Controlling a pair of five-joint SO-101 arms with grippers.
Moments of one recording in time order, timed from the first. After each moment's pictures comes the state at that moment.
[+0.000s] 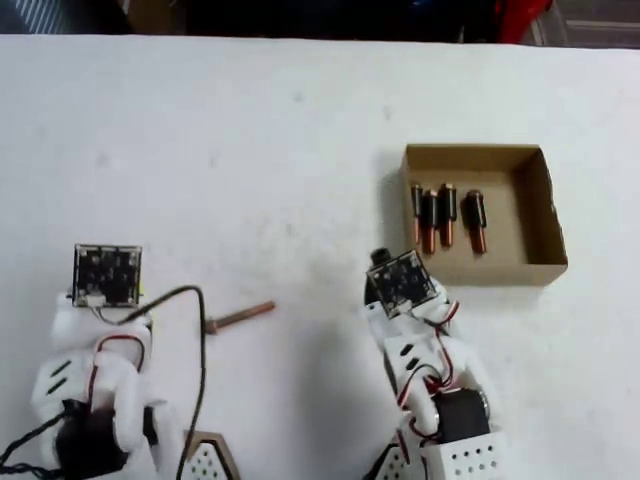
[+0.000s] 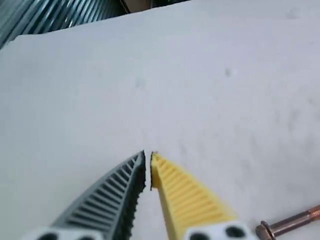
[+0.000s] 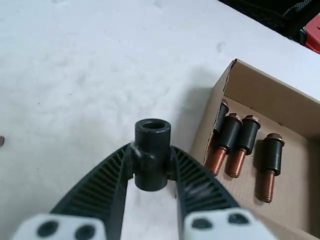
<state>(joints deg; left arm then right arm) -20.6 -100.8 70.2 69.7 -16.0 -15.6 -102.5 90.2 49.7 20.2</state>
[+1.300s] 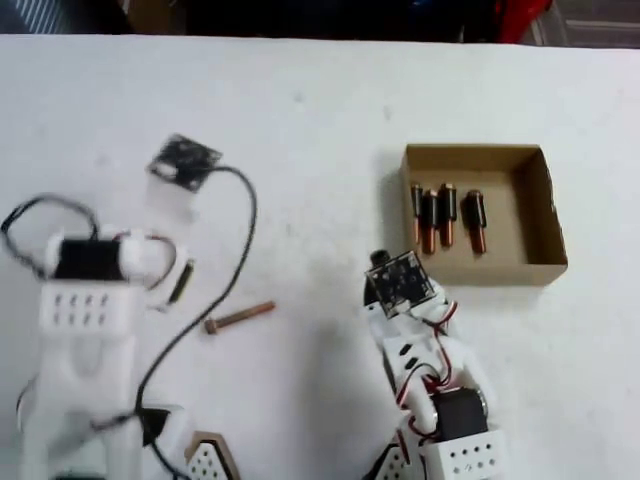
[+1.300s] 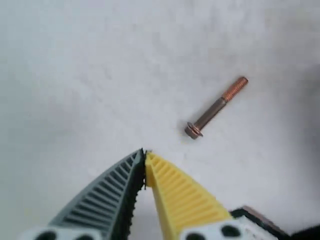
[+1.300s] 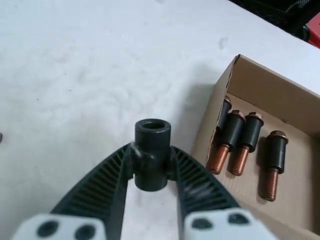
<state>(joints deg) -3.7 -32.7 28.3 92.5 -22.2 -15.6 -102.5 91.9 48.6 20.3</state>
